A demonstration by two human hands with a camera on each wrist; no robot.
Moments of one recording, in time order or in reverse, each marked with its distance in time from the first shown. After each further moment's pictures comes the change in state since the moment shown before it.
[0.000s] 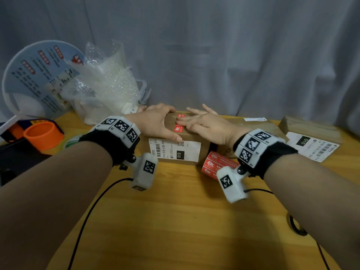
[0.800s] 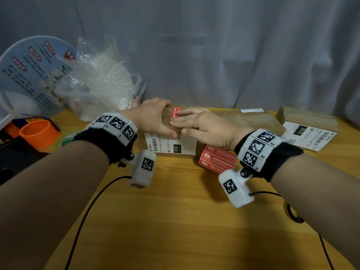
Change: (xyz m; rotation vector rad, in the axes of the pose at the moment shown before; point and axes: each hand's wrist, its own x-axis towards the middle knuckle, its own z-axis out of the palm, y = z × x) left_hand -0.002 0.009 0.003 0.086 0.037 -0.027; right_hand -0.017 -0.007 0.010 -0.011 0.075 -0.145
